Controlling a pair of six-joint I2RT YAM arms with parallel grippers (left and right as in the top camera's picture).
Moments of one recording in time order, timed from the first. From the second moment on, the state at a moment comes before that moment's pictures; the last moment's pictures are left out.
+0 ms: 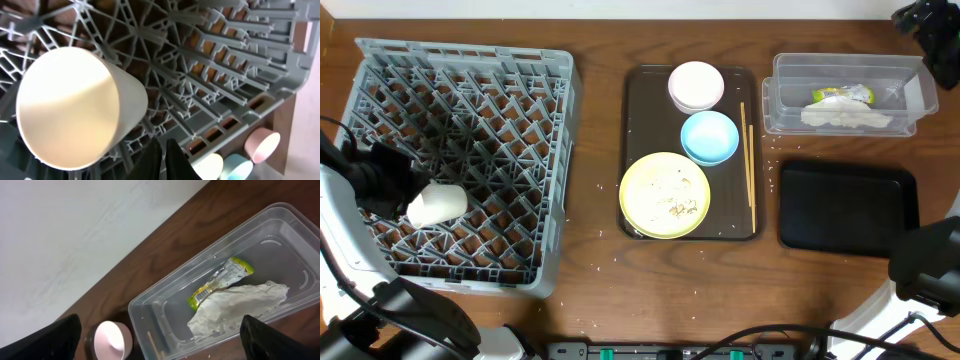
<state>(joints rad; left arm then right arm) 0.70 1.60 1.46 -1.24 0.44 -0.47 -0.37 1.95 2.06 -0.93 -0.36 0.52</state>
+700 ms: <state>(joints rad) 0.70 1.49 1.53 -1.36 0.10 -0.30 -0.37 1.95 2.06 -0.93 -0.36 0.52</state>
